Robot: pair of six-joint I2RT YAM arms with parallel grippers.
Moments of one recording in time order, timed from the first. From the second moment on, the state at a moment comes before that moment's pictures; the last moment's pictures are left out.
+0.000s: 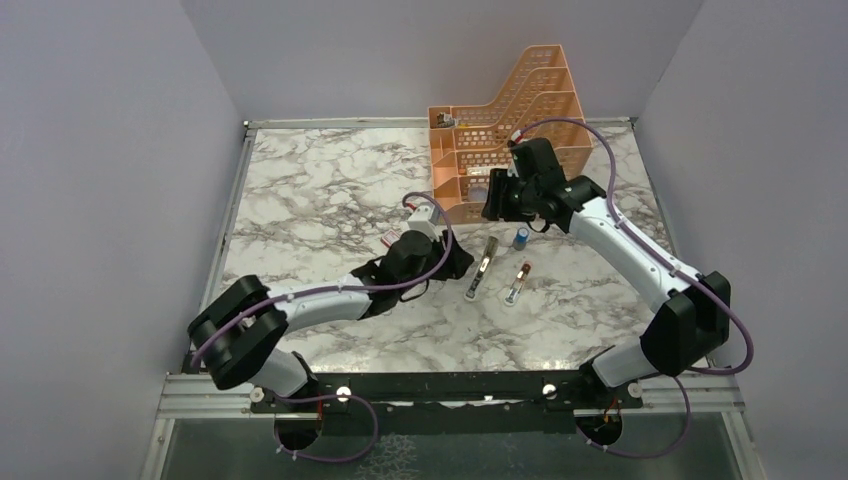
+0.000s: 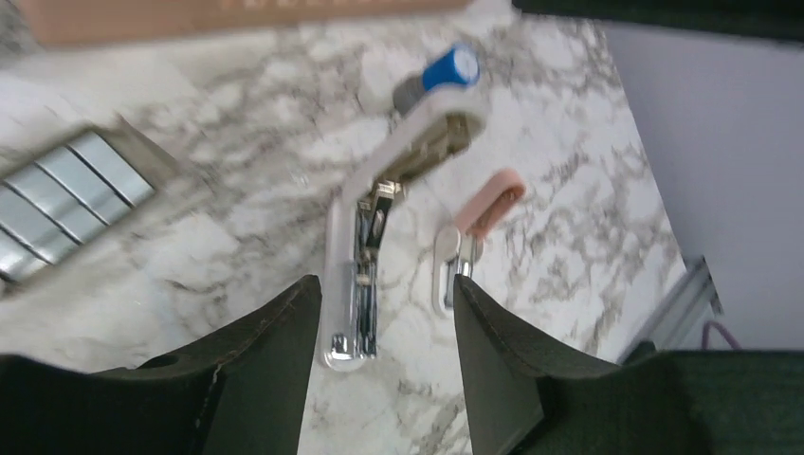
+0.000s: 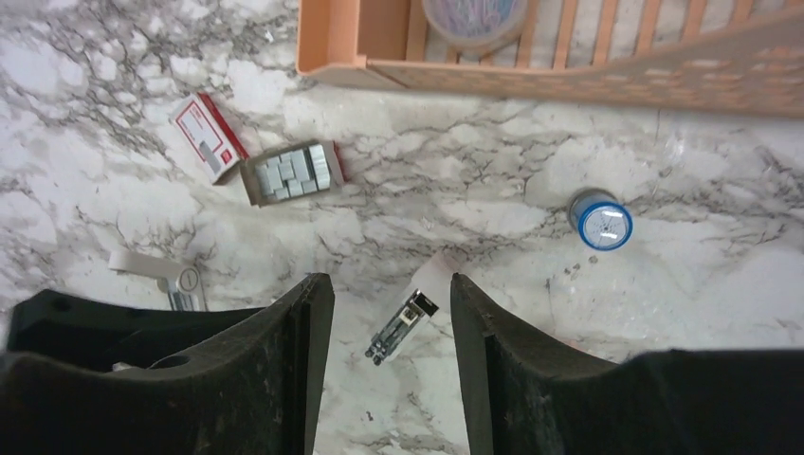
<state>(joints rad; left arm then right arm) -0.91 1.50 0.66 0.46 -0.08 -0.74 0.50 1.48 1.29 -0.65 0.01 0.42</state>
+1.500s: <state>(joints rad) -0.90 0.74 0.87 -0.42 -1.05 -0.37 0.79 2.04 1.56 -0.50 0.11 0.36</state>
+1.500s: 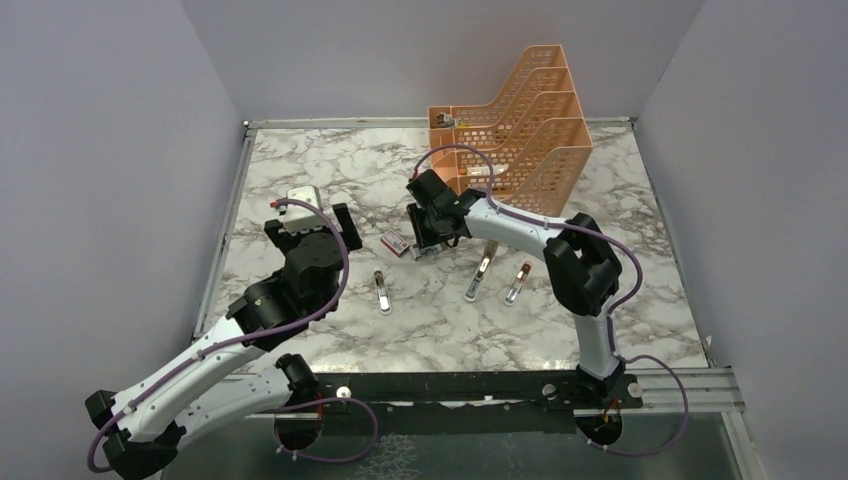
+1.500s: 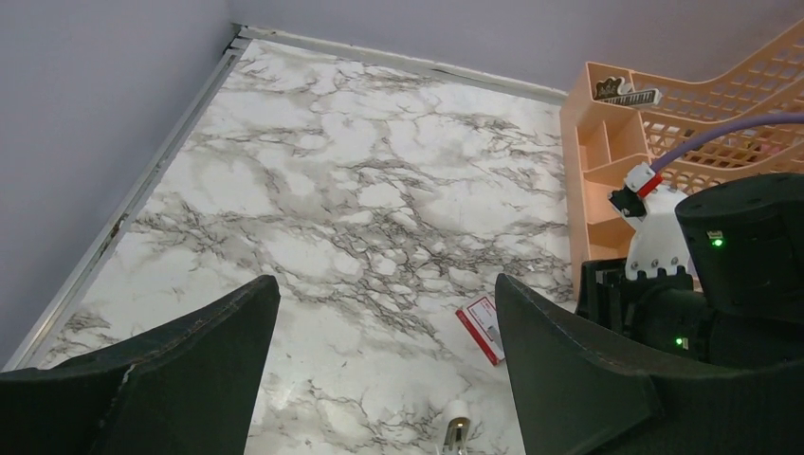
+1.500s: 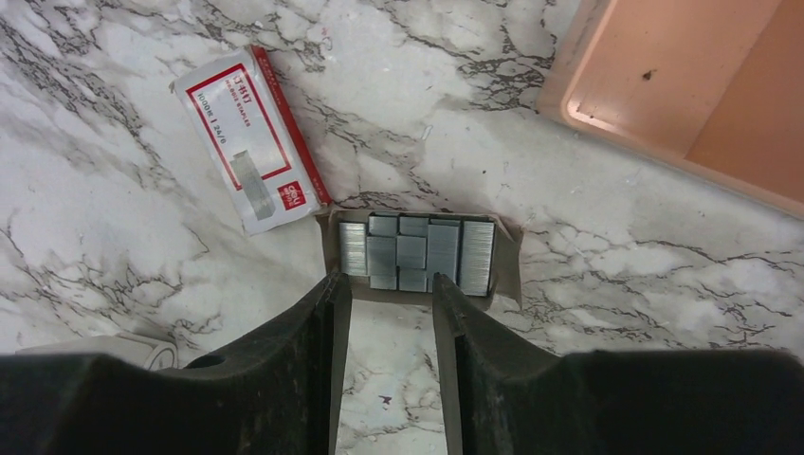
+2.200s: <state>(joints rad) -0.90 0.67 0.85 -0.42 -1.06 -0.37 0.84 2.11 1.62 -0.57 0.16 0.44</state>
